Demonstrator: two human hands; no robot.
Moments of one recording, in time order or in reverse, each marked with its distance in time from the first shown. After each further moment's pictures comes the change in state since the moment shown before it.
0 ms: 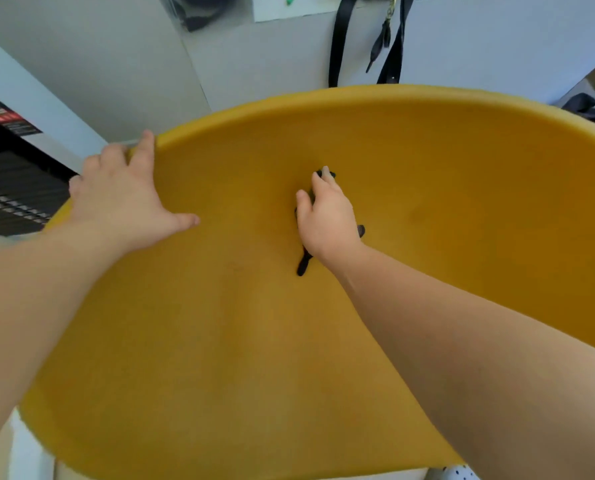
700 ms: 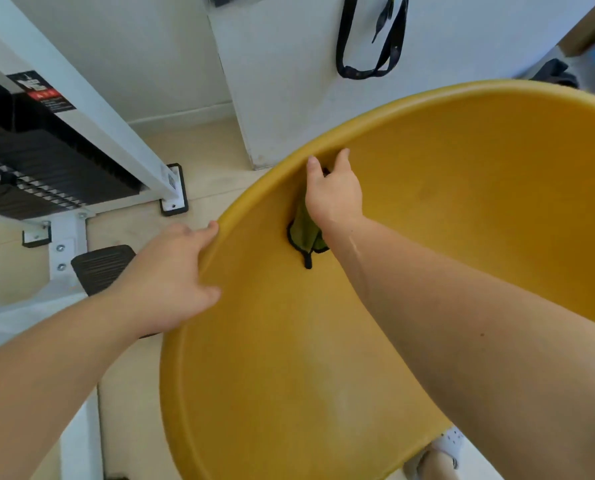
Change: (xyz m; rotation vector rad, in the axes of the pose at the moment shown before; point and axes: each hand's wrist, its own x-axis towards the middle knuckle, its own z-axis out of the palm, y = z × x) left_hand -0.142 -0.059 -0.023 -0.358 -0.461 0.251; right_hand -0.059 -0.057 0.036 0.297 0.207 0.335
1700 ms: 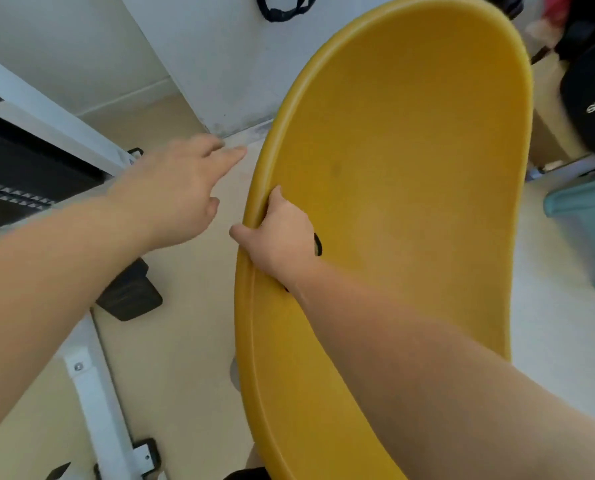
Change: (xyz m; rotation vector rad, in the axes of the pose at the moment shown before) left_hand 0.002 0.103 0.000 0.603 0.143 0.479; right_hand -0.131 0.075 -0.032 -0.260 -0.125 -0.069
